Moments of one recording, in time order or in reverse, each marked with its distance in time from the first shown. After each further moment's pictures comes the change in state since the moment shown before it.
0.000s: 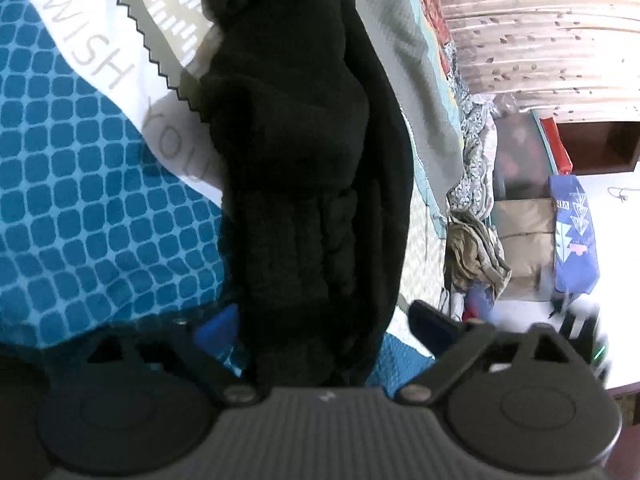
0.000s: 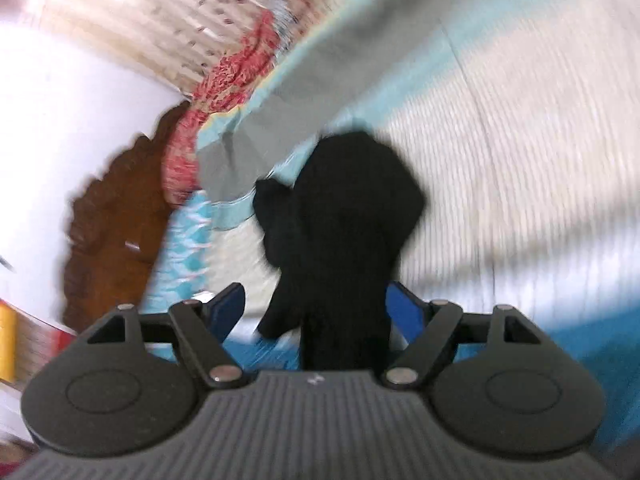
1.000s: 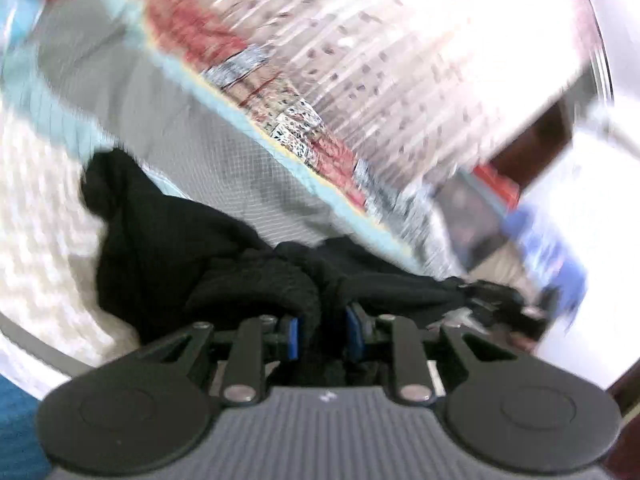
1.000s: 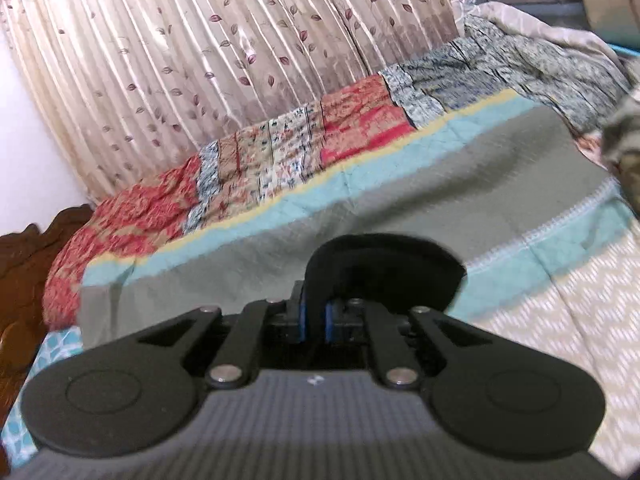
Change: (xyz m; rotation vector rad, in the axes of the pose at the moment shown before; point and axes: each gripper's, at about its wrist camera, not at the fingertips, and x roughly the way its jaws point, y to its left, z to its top) left arm -0.102 -0.158 0.047 0.517 -0.417 0.073; right arm -0.006 -0.029 0.148 -0.131 -0.418 -0.328
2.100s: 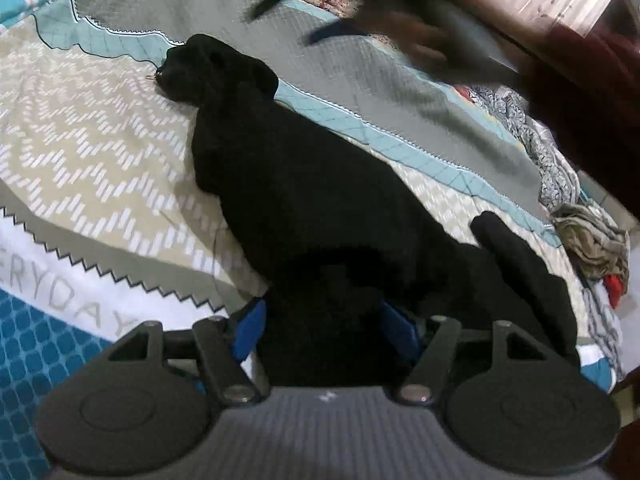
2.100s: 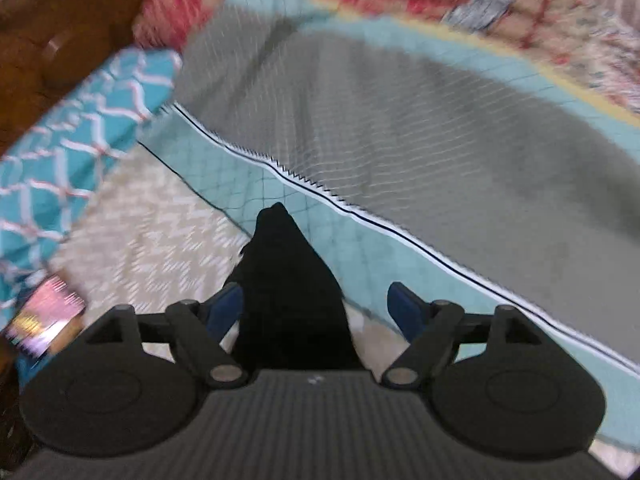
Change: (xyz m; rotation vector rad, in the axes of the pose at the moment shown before) left arm 0.073 0.088 -0.082 0.067 0.216 0.264; right arm 0.299 0.357 -0.160 -0.661 0.585 0.228
